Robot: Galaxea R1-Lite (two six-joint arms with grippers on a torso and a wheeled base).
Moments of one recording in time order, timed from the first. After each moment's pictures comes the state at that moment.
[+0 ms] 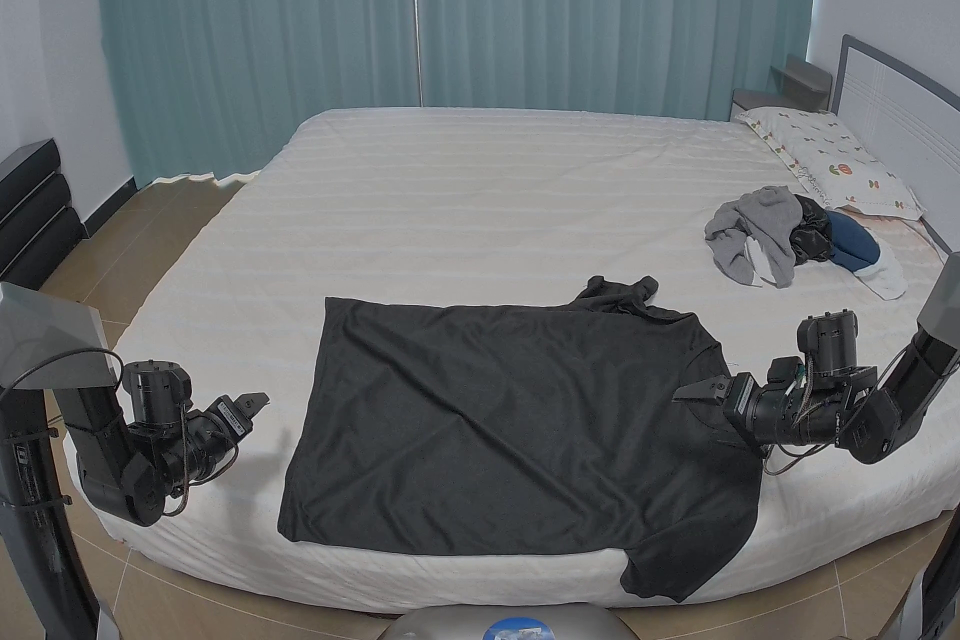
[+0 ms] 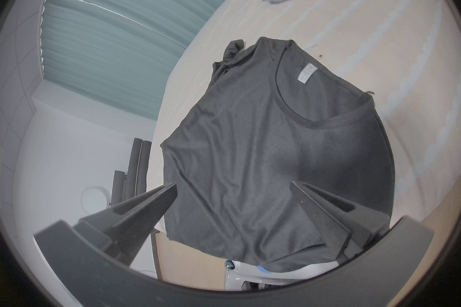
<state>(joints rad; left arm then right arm) 0.02 2.21 -0.38 -1.27 -0.05 -0.70 0.14 2.01 -0.57 -0.79 0.37 0.77</state>
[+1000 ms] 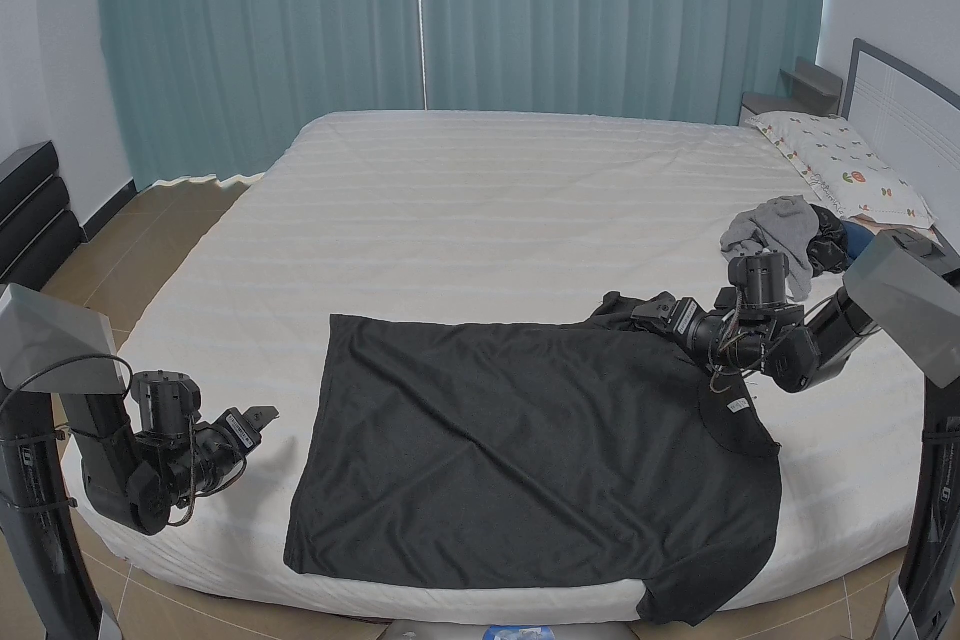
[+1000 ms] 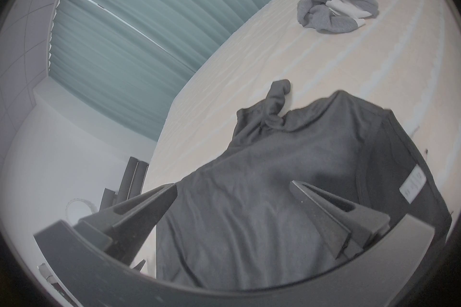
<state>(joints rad) -0.01 2.23 -0.35 -1.27 -0.04 -0.73 0.19 2.33 -1.20 -0.62 0.21 0.77</state>
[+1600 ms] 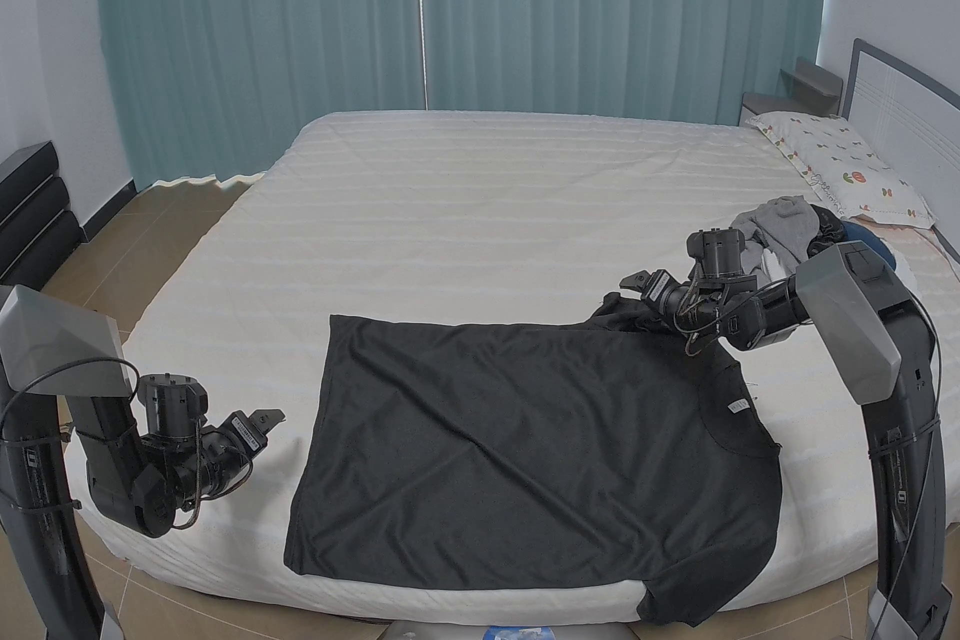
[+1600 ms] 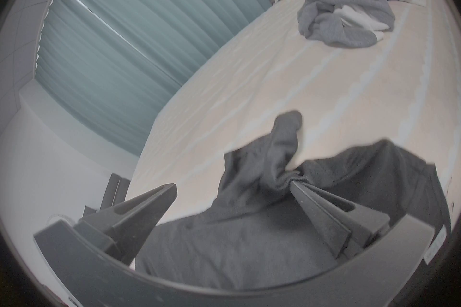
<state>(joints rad) -0.03 2.24 -0.35 -1.27 -0.04 -0.76 0.16 2.61 -1.78 -0.36 0.07 0.77</state>
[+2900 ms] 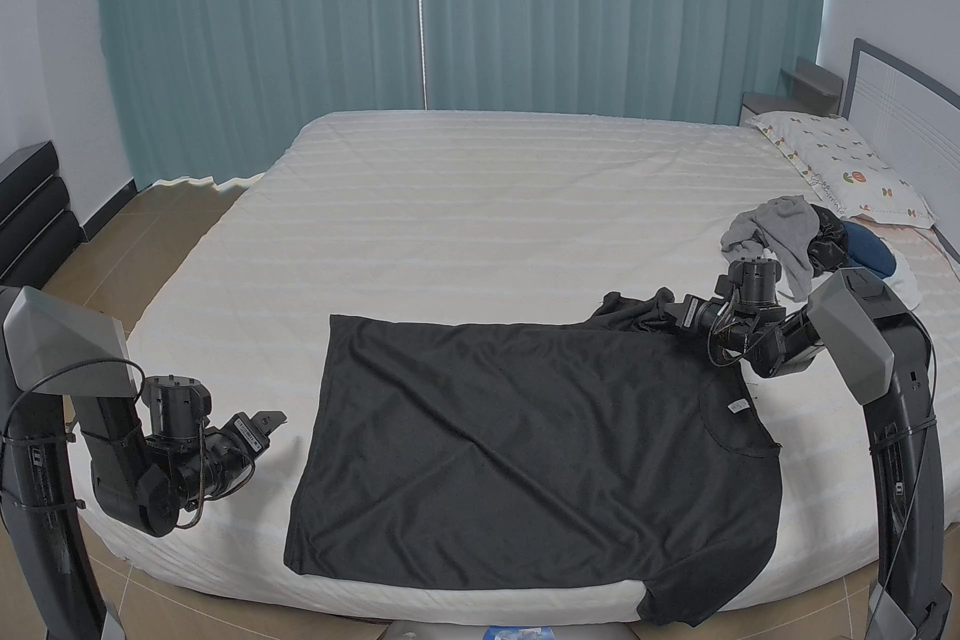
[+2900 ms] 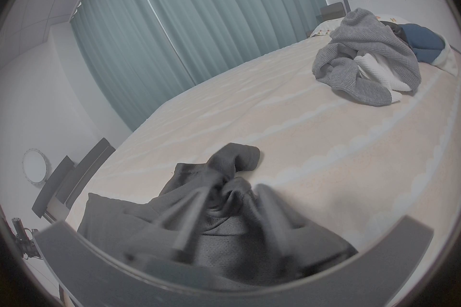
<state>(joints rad) -0.03 2.26 -0.37 -1.27 -0.04 -0.76 0.04 2.68 -1.65 -0.64 0.19 0.37</state>
